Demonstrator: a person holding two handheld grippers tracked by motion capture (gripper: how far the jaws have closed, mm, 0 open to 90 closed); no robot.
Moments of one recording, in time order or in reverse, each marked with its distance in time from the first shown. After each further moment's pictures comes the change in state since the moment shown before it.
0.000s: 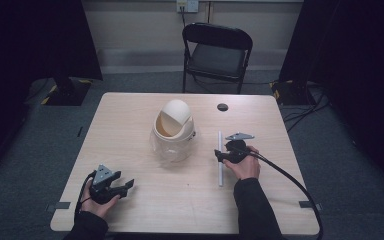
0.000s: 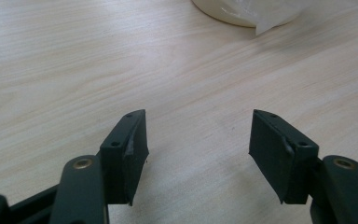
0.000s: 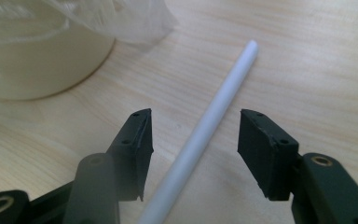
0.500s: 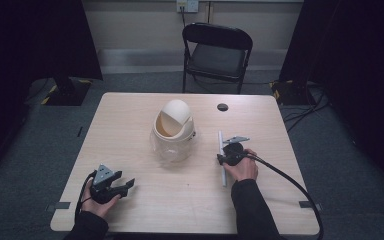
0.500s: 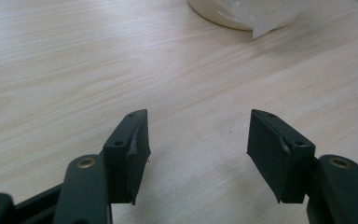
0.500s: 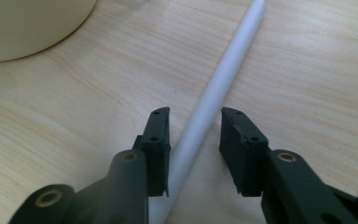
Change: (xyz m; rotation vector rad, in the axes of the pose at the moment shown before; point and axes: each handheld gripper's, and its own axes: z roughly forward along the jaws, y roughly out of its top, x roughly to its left) left arm -0.001 0.001 0.001 -0.009 -0.007 0.004; right arm 0.004 -0.009 0.008 0.107 -0.041 -0.023
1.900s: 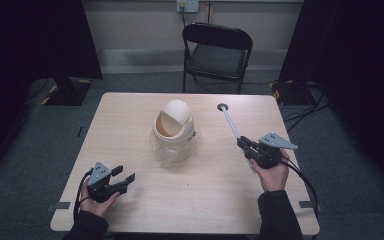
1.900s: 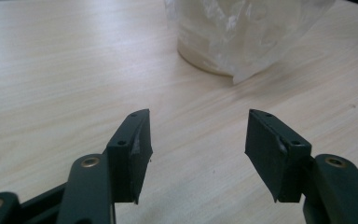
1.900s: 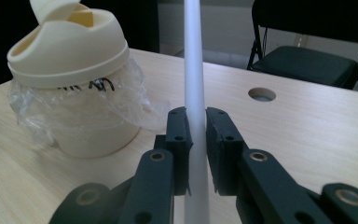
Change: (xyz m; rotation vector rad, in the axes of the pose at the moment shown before) left arm -0.002 0.012 -0.011 -0.142 -0.031 0.008; right arm -0.035 -0.005 -0.107 -0.501 0.110 0.012
